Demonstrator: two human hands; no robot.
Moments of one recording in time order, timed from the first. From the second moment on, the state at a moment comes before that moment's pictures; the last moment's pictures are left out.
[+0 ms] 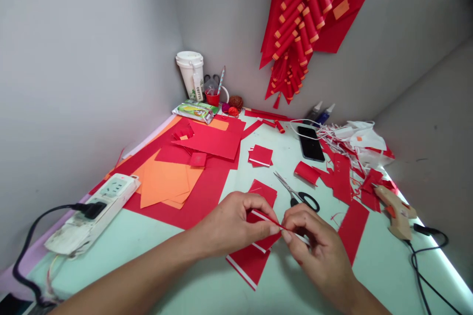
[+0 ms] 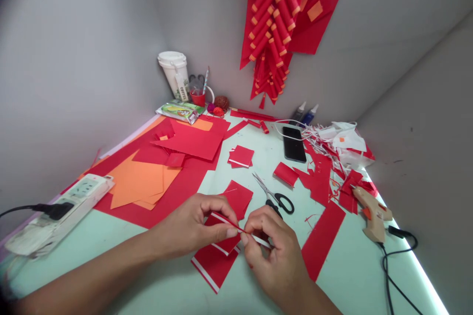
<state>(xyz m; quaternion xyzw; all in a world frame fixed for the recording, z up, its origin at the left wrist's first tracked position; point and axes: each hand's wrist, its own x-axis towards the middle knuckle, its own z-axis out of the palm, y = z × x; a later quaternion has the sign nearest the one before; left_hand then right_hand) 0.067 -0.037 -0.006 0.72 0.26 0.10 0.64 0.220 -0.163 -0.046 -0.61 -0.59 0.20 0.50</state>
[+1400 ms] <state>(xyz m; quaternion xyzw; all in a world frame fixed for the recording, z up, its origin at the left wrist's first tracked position) 0.065 -0.021 -0.016 0.49 0.35 0.21 0.77 0.275 -0.153 -0.079 -0.82 -0.57 0.02 0.12</state>
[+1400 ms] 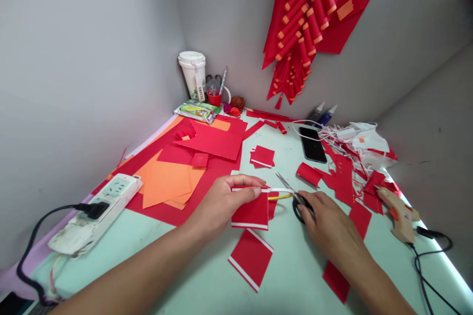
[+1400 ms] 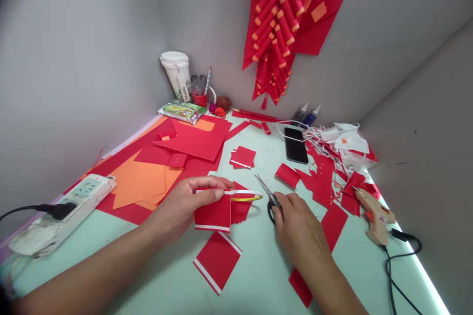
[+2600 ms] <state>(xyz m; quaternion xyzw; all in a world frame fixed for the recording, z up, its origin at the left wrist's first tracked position) 0.072 -0.024 -0.017 0.34 0.37 0.30 0.81 0.218 -0.160 -0.062 -0.51 -0.30 0.61 0.52</state>
